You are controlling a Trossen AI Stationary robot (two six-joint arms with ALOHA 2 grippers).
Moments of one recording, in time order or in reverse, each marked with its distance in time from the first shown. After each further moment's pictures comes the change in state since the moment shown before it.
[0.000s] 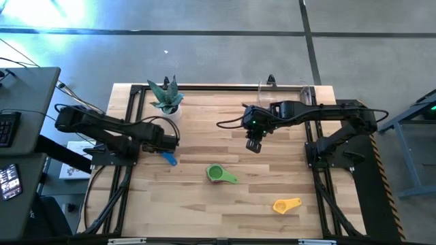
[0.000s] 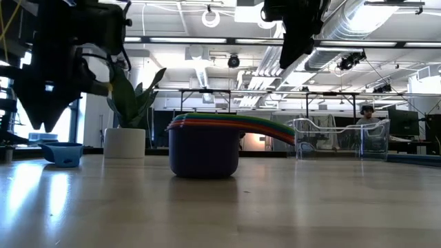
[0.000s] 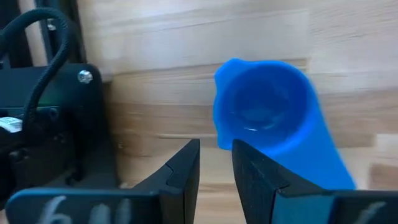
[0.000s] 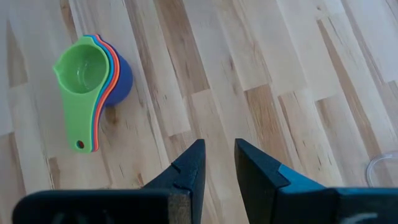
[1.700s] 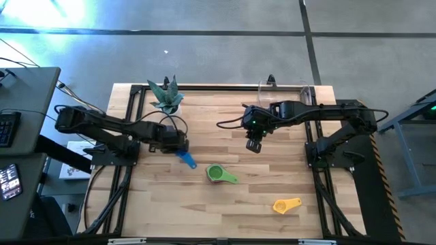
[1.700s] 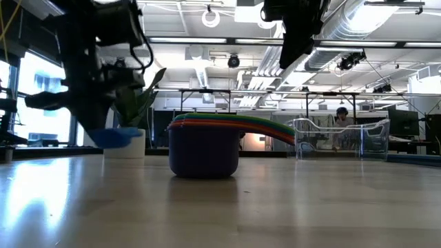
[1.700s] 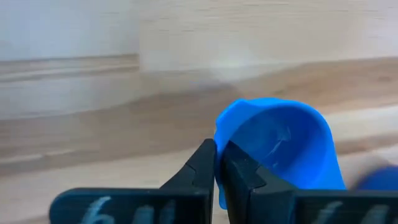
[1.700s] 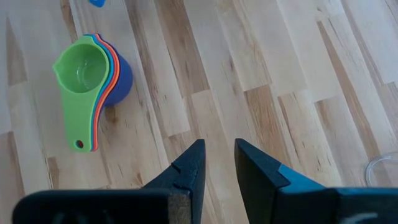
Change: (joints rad) left arm 0.061 0.000 -0.084 0.512 0.089 0.053; right arm 0.000 0.001 0.000 0.001 0.001 -0.006
